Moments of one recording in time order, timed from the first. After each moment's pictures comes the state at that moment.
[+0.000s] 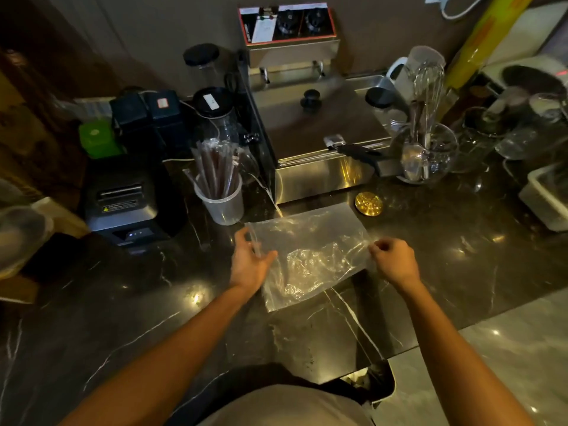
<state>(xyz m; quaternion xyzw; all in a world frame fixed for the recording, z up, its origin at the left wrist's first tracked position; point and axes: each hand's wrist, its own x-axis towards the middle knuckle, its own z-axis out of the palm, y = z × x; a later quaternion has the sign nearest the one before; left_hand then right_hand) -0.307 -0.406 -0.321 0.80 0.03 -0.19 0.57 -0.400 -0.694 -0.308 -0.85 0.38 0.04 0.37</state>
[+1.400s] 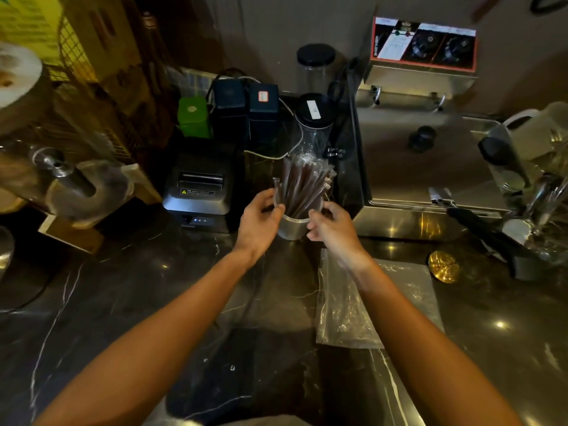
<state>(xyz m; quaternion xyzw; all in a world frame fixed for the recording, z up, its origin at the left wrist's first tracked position) -0.195 -0.327 -0.285 0.76 0.07 -0.08 0.64 -0.204 -0.495 -0.268 -0.77 0.19 0.13 0.60</state>
